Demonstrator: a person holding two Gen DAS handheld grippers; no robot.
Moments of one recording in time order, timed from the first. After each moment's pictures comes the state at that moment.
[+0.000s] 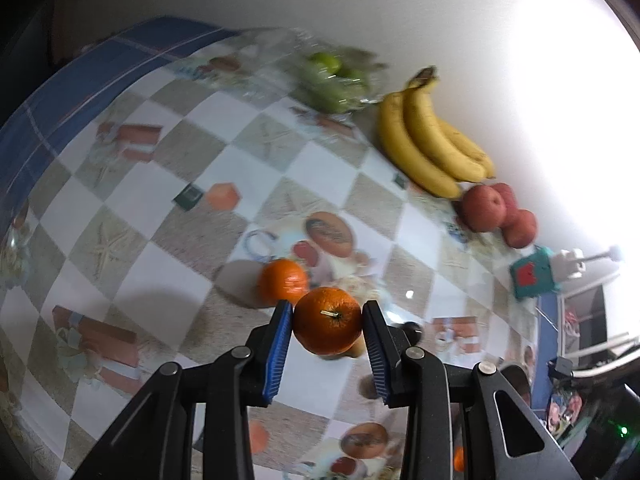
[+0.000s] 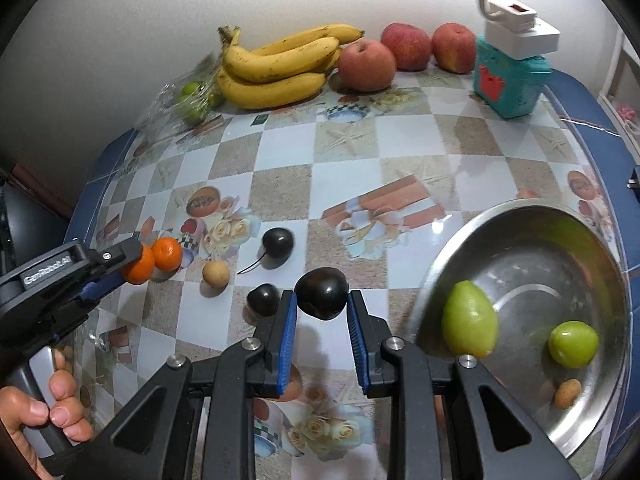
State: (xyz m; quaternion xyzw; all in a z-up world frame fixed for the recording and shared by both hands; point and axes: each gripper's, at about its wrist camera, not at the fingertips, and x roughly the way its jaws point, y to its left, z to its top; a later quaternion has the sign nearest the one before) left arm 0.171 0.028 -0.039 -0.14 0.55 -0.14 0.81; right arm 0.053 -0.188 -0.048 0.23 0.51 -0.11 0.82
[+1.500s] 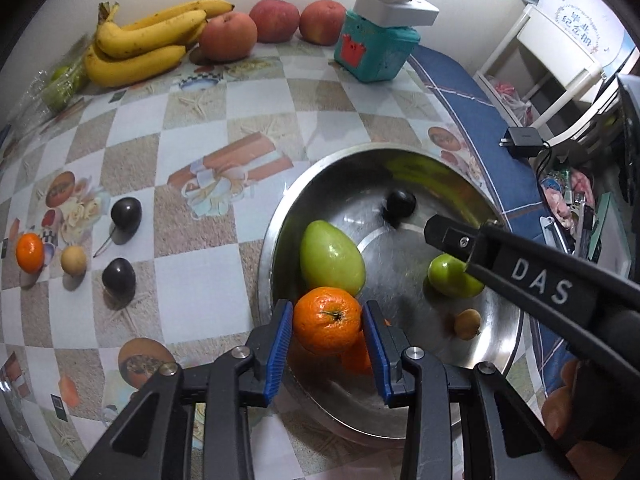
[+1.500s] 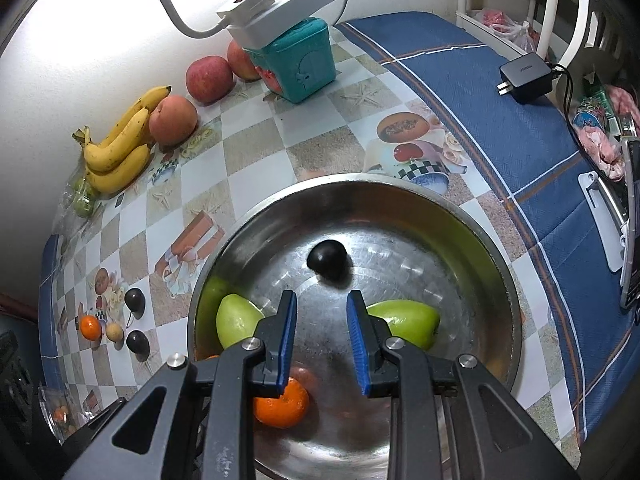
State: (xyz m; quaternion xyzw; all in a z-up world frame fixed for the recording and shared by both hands) left arm 0.039 -0.182 -0.068 0.11 0.59 -0.35 0.72; right arm -0.034 -0.307 -0.060 0.33 0.49 -0.26 0.76
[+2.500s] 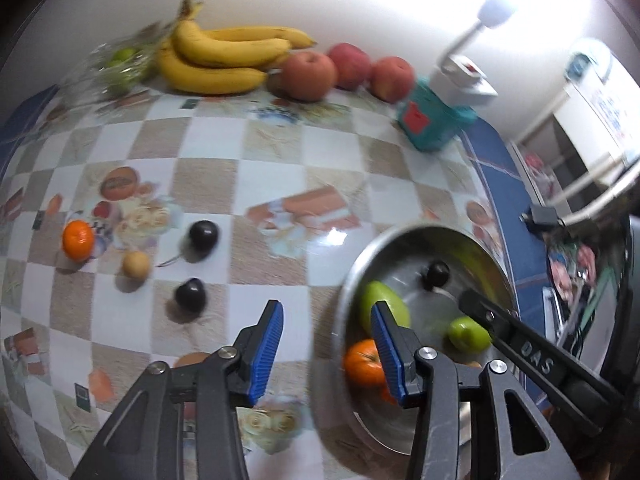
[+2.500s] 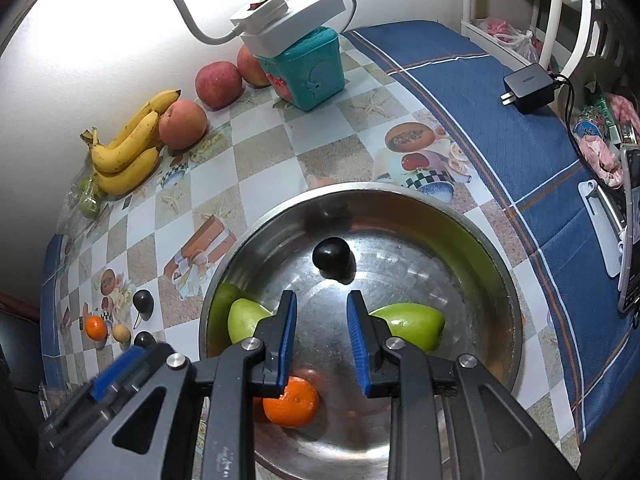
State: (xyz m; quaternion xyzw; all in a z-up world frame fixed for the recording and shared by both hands) left arm 0.084 -0.135 -0.039 0.03 0.57 -0.28 0.77; right arm -0.030 -0.302 -0.053 0.32 0.49 -0.26 0.77
